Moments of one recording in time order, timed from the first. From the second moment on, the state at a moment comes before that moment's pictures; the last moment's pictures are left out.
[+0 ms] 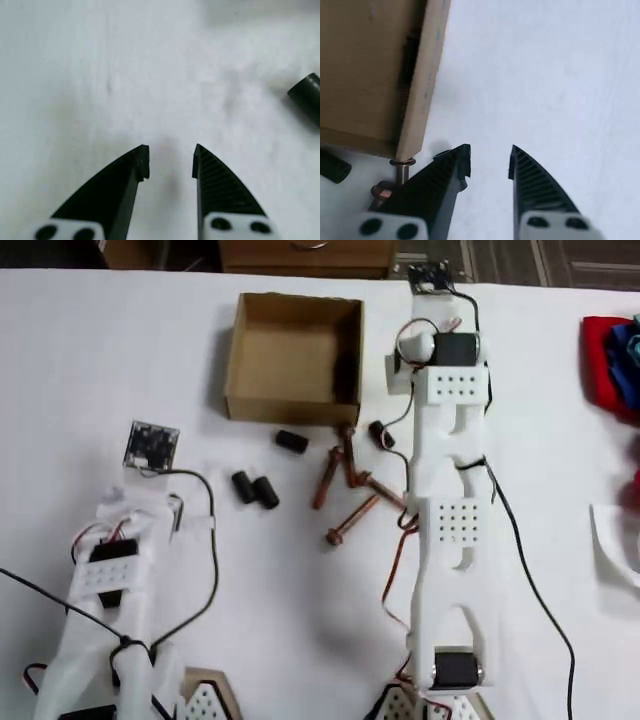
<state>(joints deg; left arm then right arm) -18.5 -36.1 74.9 19.3 -19.3 -5.6 62.9 -91.3 100.0 8.8</state>
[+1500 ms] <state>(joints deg) -35.5 -36.1 73.5 18.0 1.3 -40.5 35.2 -13.7 71.2 3.6</state>
